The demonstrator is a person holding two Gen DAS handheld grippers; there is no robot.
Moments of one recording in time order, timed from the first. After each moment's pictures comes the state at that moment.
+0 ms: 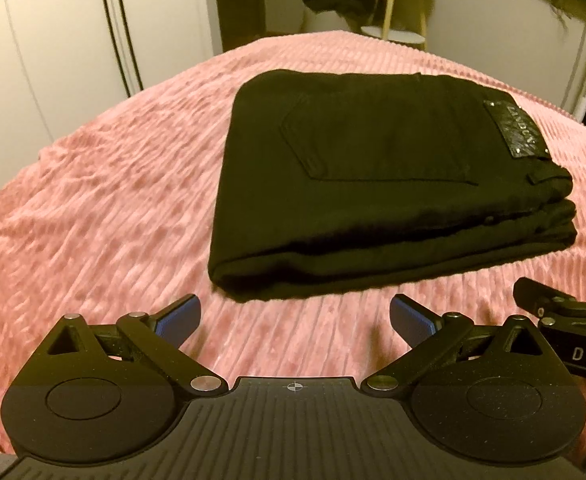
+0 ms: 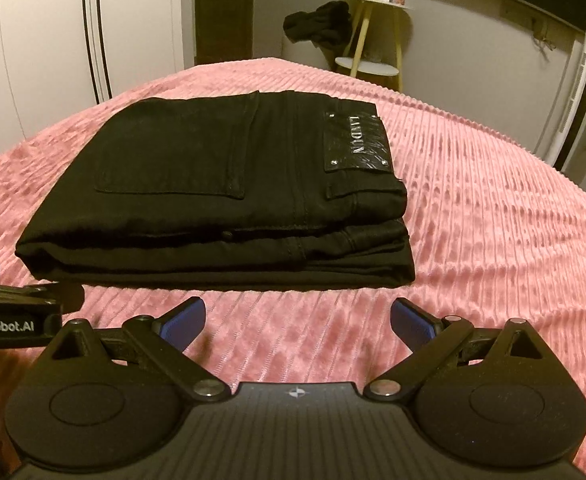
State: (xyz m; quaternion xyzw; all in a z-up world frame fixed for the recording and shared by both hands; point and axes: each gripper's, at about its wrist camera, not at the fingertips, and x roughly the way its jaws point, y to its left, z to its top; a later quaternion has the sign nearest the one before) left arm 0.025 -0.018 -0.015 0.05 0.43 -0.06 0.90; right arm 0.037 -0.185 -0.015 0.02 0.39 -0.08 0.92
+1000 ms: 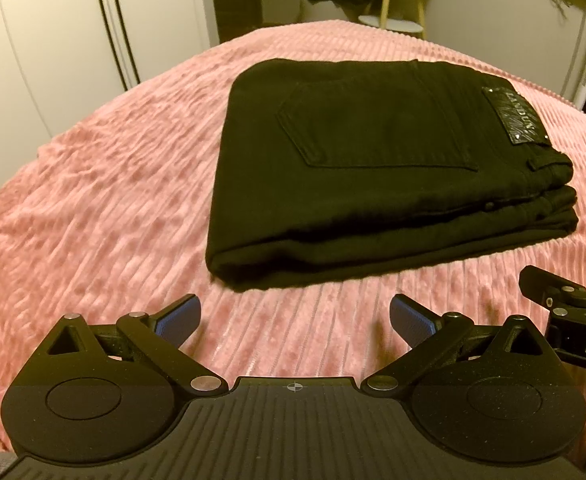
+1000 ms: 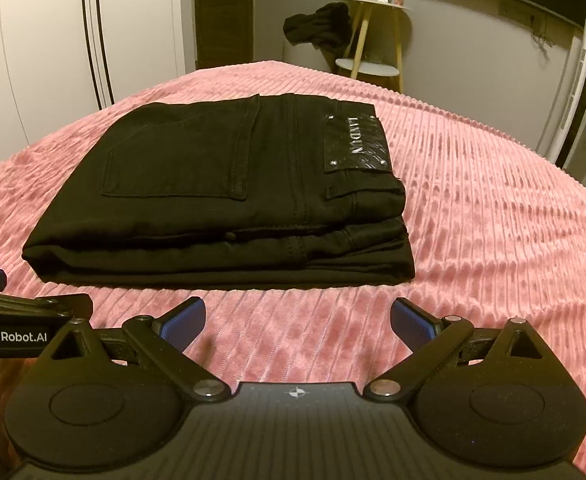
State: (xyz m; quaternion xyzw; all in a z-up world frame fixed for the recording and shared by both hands) left arm 0.025 -0.018 -0.017 0.06 0.45 -0.06 0.89; right arm 0.032 -0.185 -0.013 0.03 0.39 -0.07 0.92
